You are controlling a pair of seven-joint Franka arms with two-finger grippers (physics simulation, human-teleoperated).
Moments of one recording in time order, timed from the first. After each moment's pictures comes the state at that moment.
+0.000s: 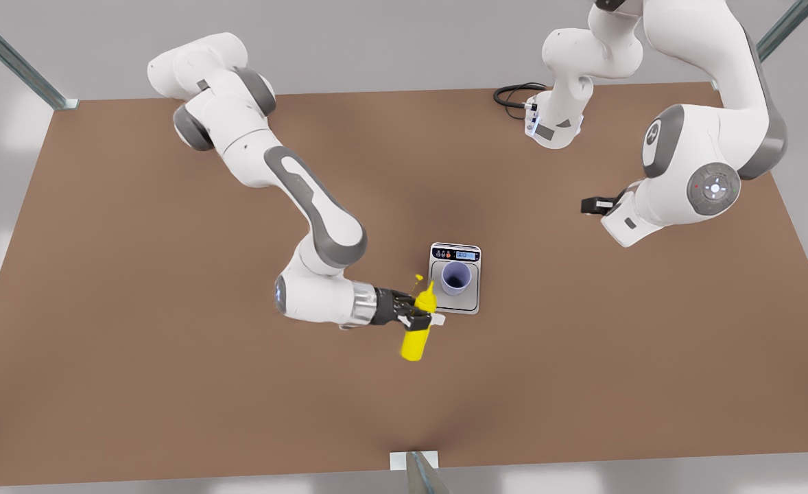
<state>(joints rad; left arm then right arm) -0.23 0.17 0.06 -1.51 -0.02 1.30 -0.05 0.52 0.94 0.12 -0.93 1.03 2.29 0.74</state>
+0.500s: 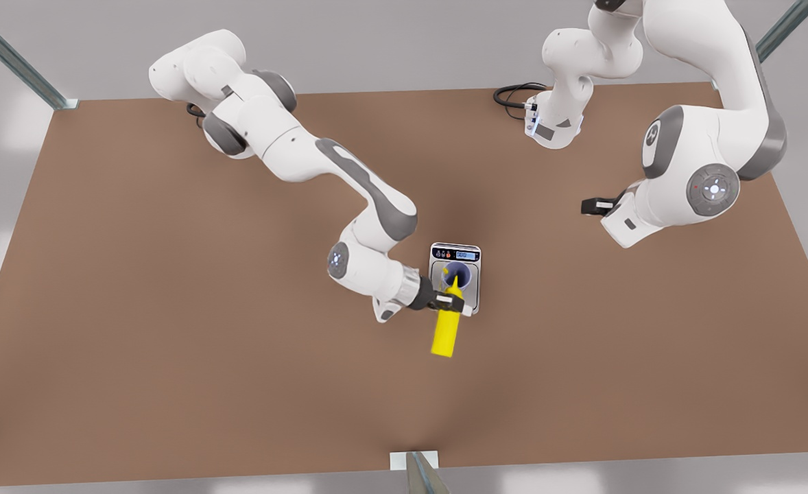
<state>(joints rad) -0.23 0.18 0.06 -1.51 -0.01 1.30 -0.05 0.63 1.02 0.12 -0.89 0.72 2.48 0.54</state>
